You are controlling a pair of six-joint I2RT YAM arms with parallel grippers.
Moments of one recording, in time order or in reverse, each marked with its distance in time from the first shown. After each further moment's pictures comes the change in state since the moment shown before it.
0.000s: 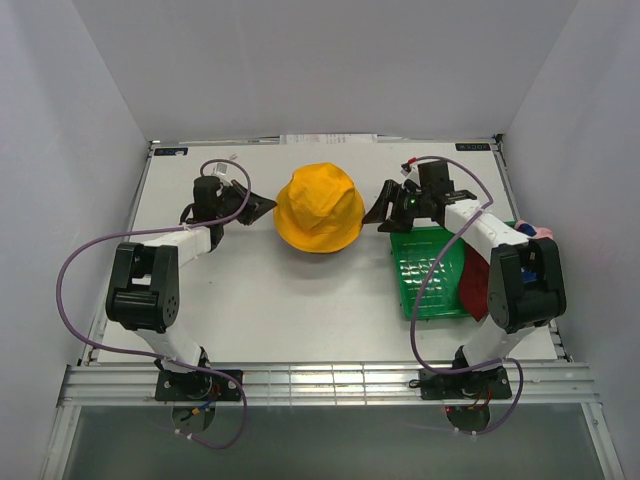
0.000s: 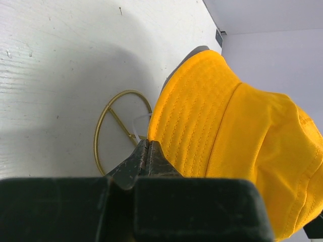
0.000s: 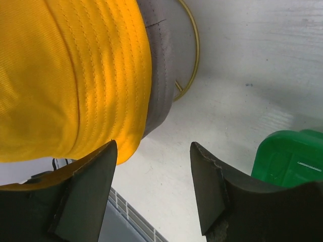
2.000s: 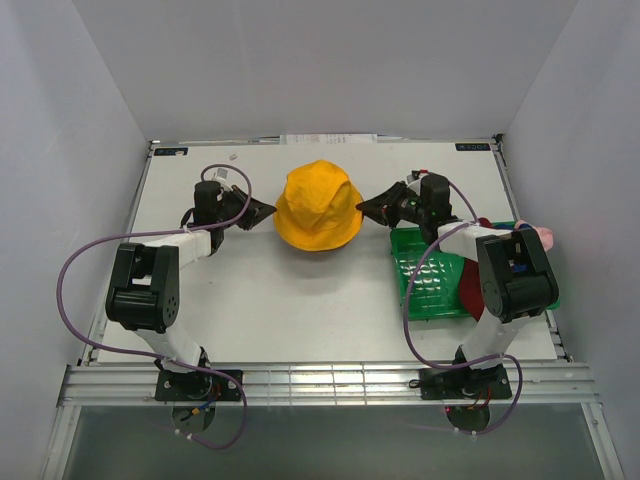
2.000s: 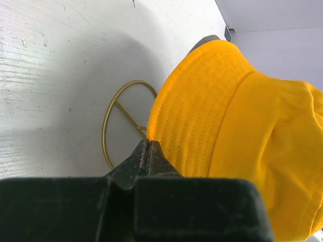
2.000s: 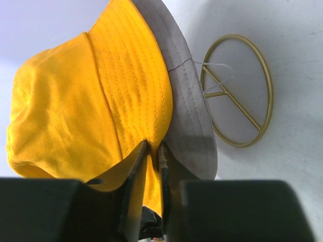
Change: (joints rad) left arm 0.000 -0.001 -0.042 0.014 -0.009 0.014; right arm -0.007 0.077 -0.273 0.823 -0.084 0.709
